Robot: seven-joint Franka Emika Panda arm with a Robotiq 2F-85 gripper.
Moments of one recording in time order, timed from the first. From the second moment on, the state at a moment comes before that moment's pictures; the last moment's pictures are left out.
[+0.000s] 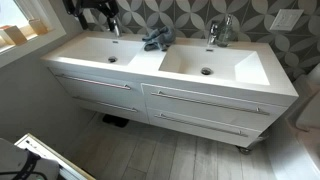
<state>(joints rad) -0.01 -0.43 -0.25 -2.12 -0.07 1.73 -0.50</state>
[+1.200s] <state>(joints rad) -0.08 -0.23 -0.39 -2.12 0.24 1.79 -0.52</state>
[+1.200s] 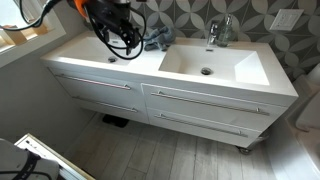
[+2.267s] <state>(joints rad) -0.44 0.44 -0.35 -2.03 1.09 2.19 -0.81</state>
